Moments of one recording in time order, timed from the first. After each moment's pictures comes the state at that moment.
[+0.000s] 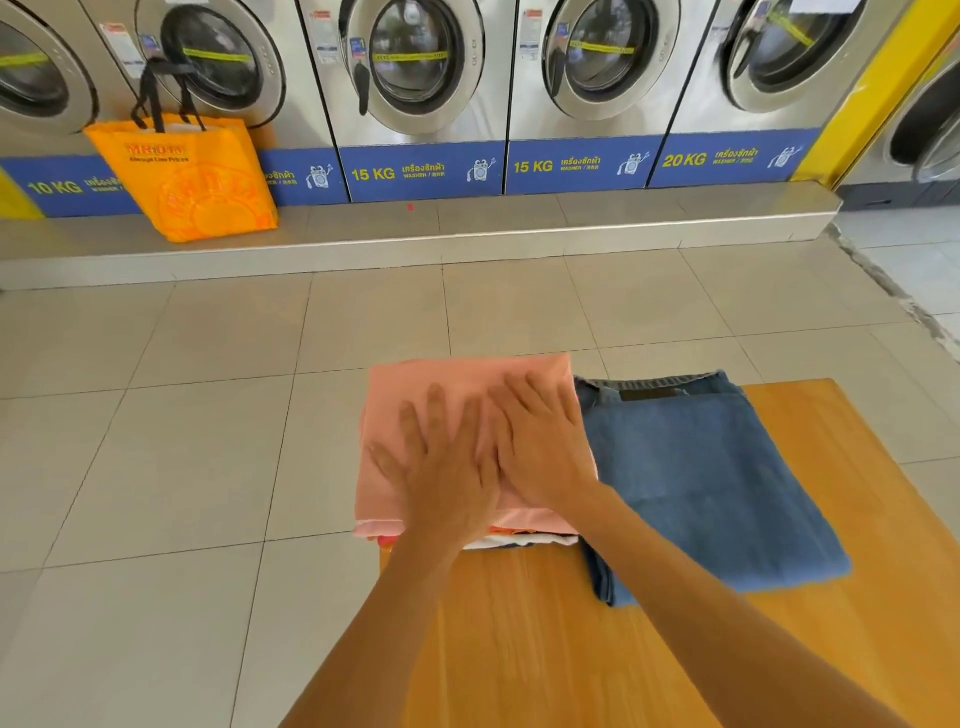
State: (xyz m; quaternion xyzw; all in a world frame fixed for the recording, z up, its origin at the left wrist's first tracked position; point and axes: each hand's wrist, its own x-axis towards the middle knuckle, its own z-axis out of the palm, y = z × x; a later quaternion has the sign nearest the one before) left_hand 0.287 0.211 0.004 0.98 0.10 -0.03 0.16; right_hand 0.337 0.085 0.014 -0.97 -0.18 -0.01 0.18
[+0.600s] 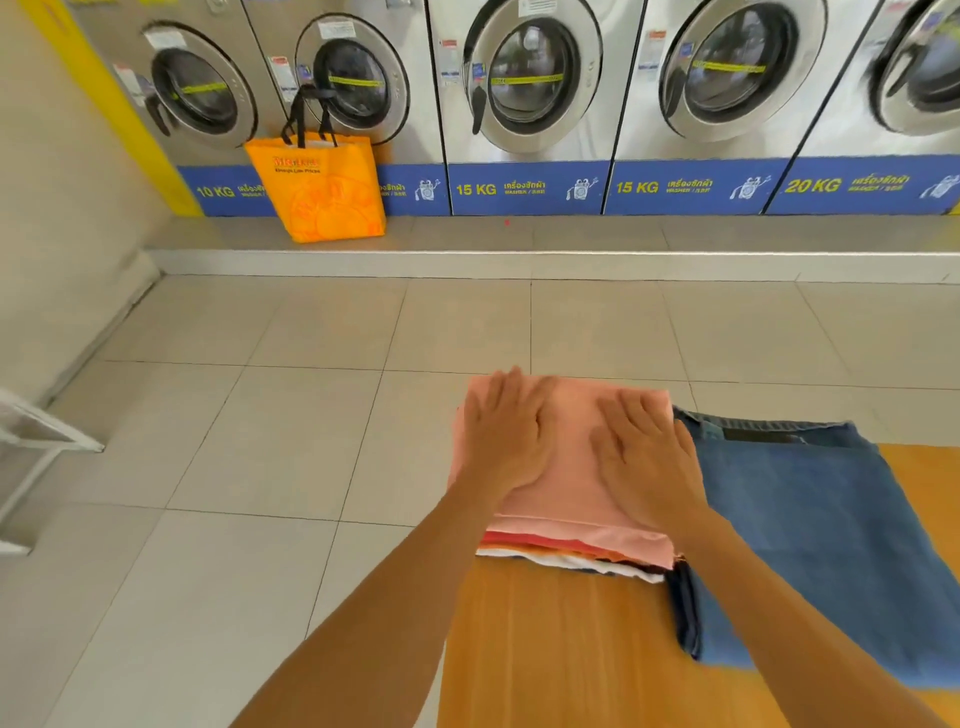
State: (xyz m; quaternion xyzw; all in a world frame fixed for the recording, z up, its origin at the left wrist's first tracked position) left_hand 0.343 0.261 0.008 0.97 0.07 -0.06 0.21; right_hand 0.359 0.072 0.002 -0.98 -0.14 0.05 0.14
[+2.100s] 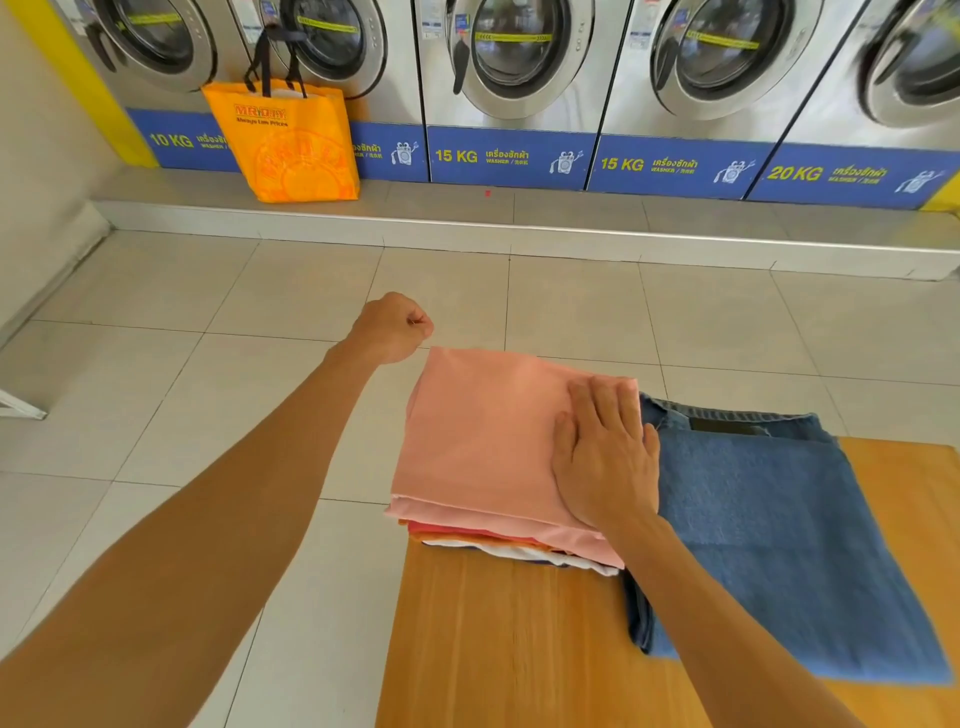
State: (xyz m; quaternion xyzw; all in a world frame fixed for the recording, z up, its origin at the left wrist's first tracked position) left_hand 0.419 0.370 0.039 0.94 0.16 -0.04 0.30; right_hand 0.348 0.086 -0.001 -0.98 -0.09 0.01 0.14
